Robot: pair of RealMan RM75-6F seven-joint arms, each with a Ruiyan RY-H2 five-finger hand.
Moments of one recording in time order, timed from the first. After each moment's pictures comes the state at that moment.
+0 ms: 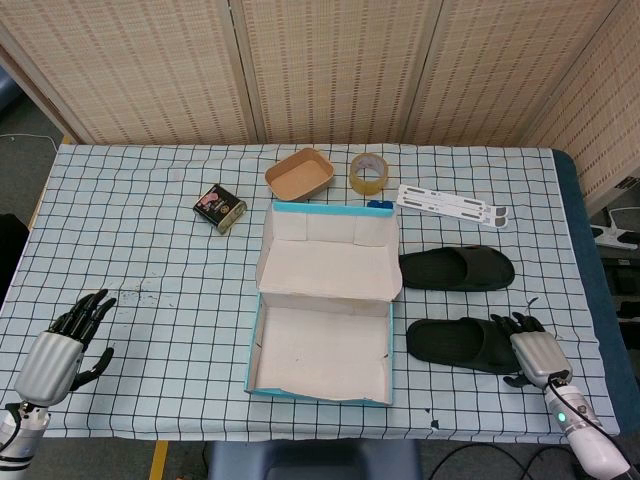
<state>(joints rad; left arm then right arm) -0.18 -1.27 0.02 -1.30 1.71 1.60 -0.10 0.26 -1.23 -0.03 -1.48 -1.30 0.99 -0.17</state>
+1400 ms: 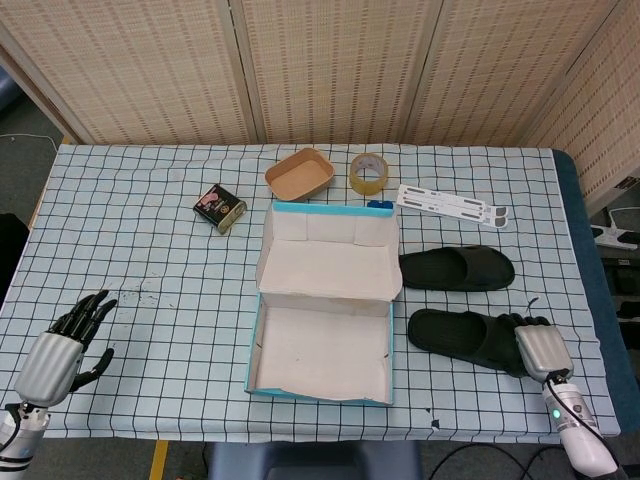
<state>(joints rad) -0.18 -1.27 0.02 -1.31 1.71 1.60 -0.11 0.23 -1.33 0.00 -1.39 -1.28 1.13 -0.23</state>
